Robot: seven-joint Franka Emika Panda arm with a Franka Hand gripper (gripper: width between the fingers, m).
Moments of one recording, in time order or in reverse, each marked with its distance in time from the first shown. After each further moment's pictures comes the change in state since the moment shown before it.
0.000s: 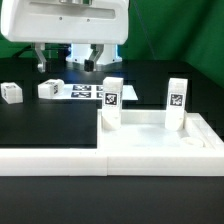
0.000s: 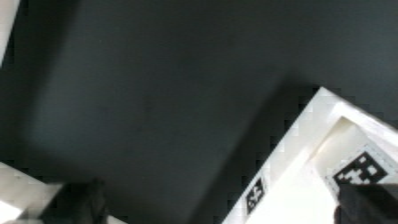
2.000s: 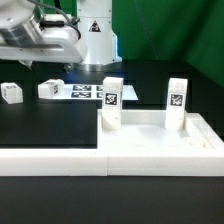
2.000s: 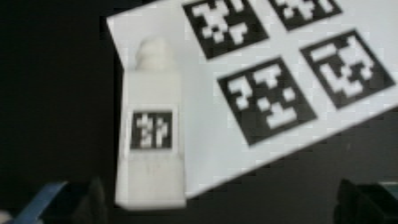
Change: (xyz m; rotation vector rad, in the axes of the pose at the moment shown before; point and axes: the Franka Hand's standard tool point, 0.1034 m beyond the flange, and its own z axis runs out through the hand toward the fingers) arm -0.185 -0.032 0.037 0.450 -0.783 0.733
